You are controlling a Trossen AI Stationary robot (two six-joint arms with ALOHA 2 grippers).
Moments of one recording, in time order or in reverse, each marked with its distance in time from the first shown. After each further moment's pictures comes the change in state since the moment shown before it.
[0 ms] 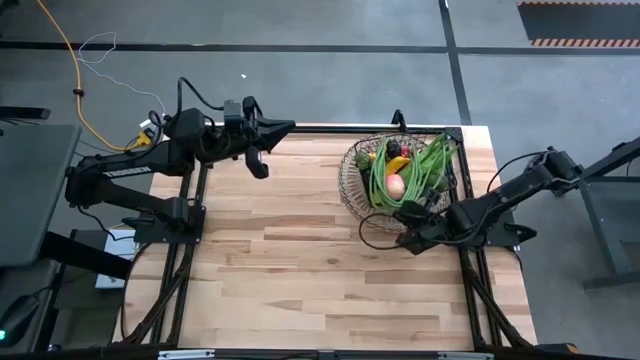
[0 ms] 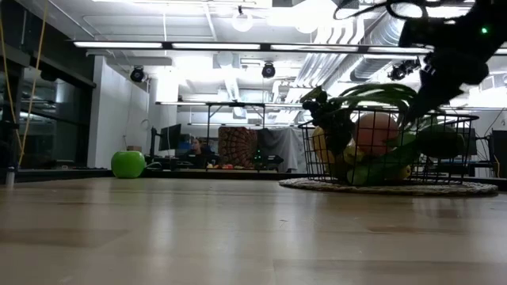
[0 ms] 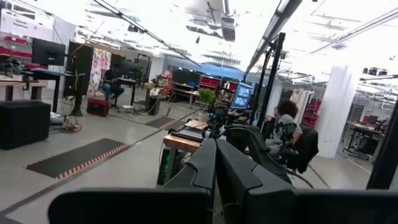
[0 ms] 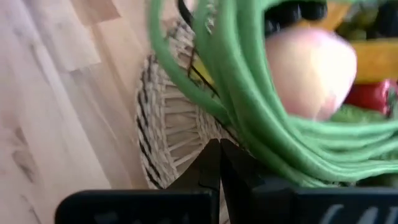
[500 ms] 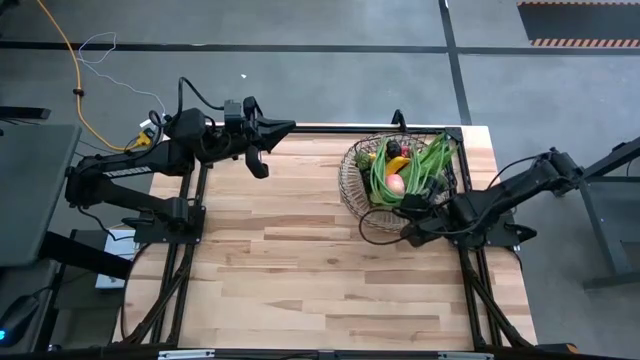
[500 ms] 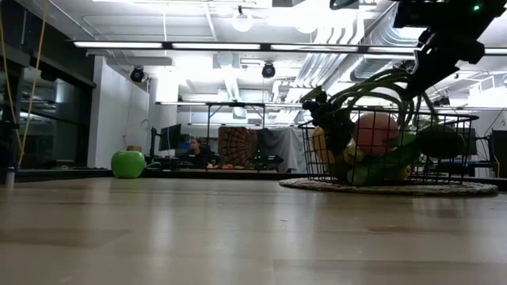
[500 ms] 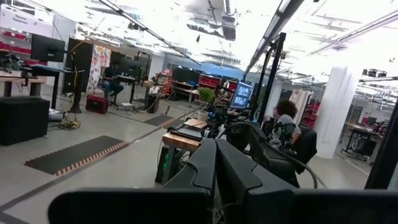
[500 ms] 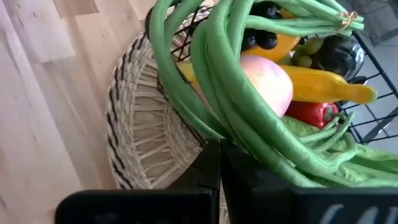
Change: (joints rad) left arm 0.000 0.000 0.000 -0.004 0.003 -0.017; right arm -0.043 0.000 0.159 -0.221 0.010 -0.117
